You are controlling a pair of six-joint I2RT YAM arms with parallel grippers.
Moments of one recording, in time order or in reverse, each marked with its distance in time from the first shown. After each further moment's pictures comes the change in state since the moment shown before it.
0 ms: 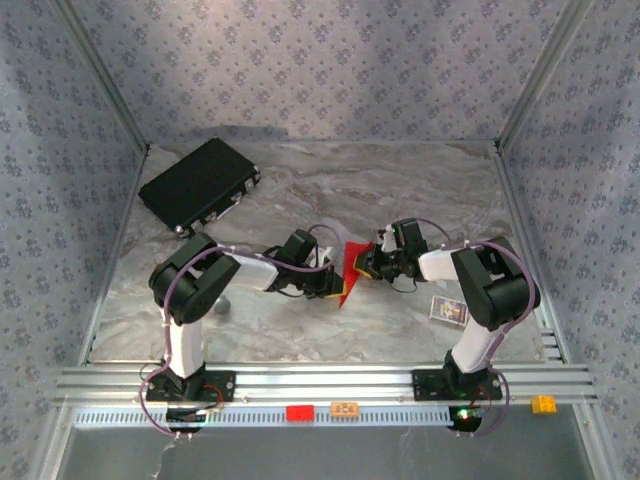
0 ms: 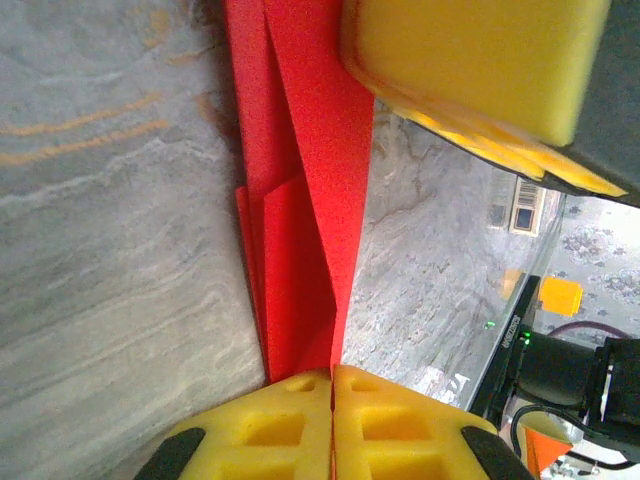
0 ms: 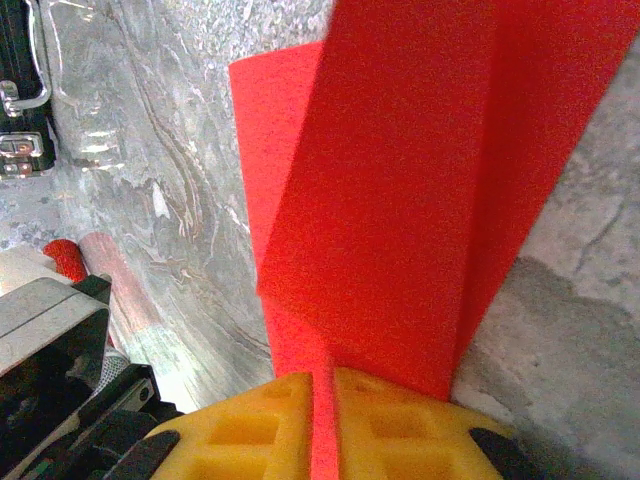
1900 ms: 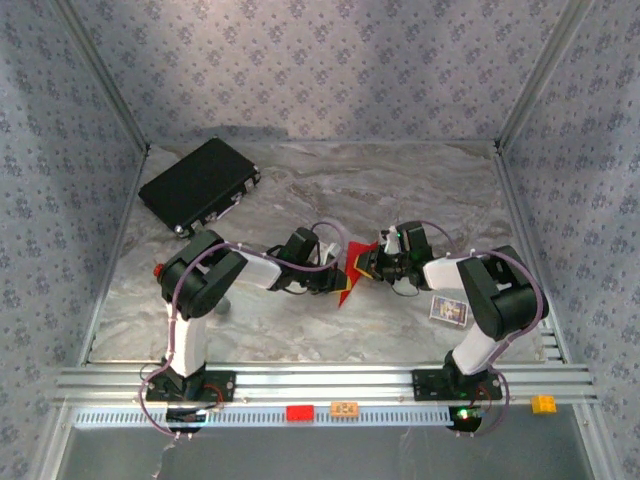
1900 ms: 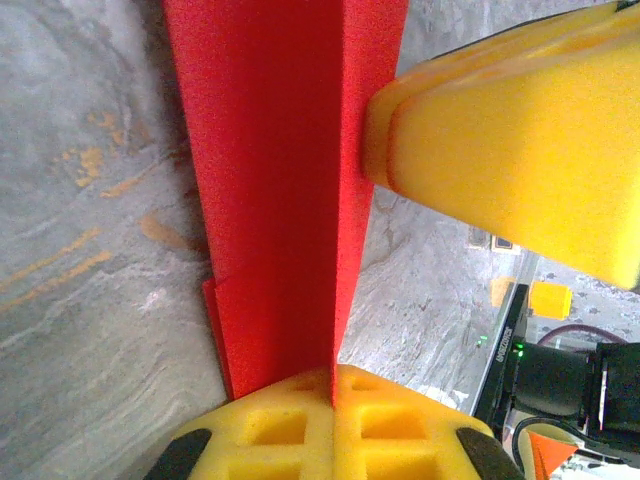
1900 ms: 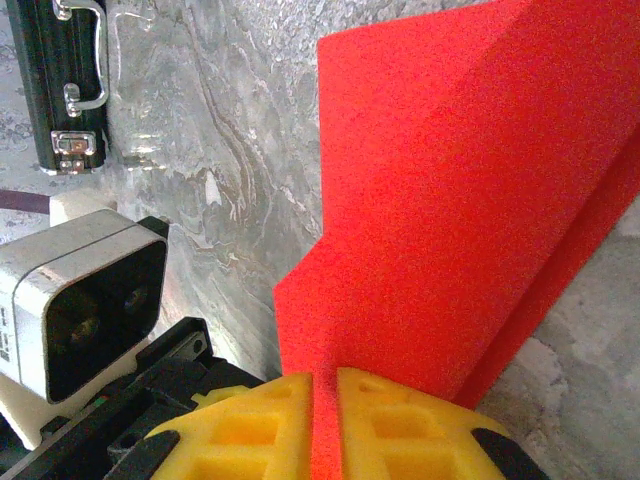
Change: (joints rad) left arm 0.006 0.062 0.025 0.106 0.016 0.018; right arm -0.001 -0.072 -0.087 0.129 -0.026 0.049
